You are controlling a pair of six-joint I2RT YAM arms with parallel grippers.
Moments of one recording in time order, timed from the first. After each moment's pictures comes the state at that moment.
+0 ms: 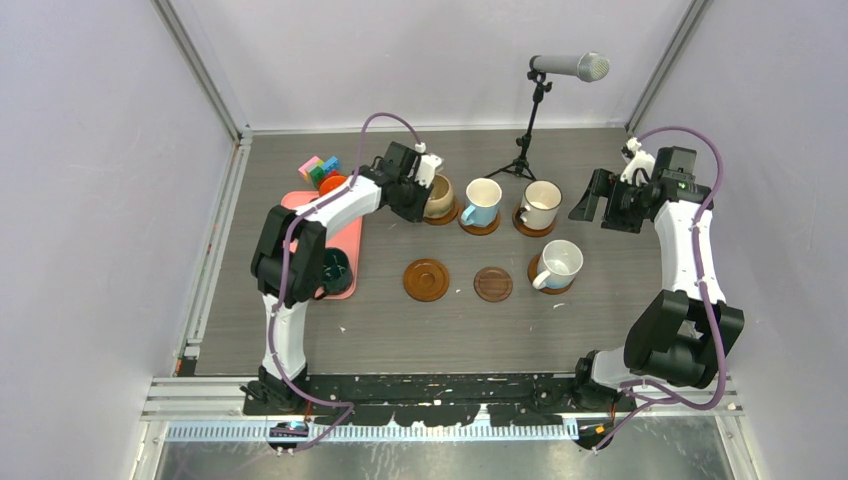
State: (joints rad) left arm -0.52 2.04 1.59 -0.49 0.19 0.11; right arm -0.33 1.41 1.25 -0.84 -0.51 -0.05
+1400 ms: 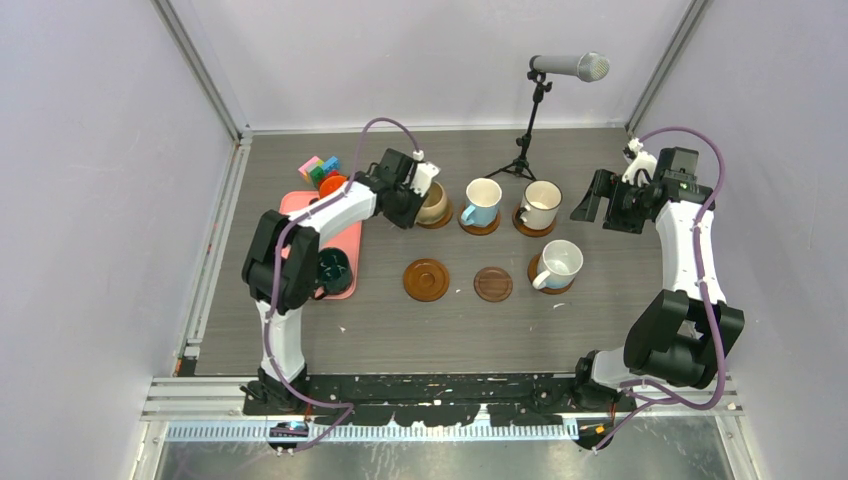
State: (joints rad) left arm -0.51 1.98 1.50 -0.49 0.12 0.19; right arm -0.34 1.41 1.25 -0.84 -0.51 -0.05
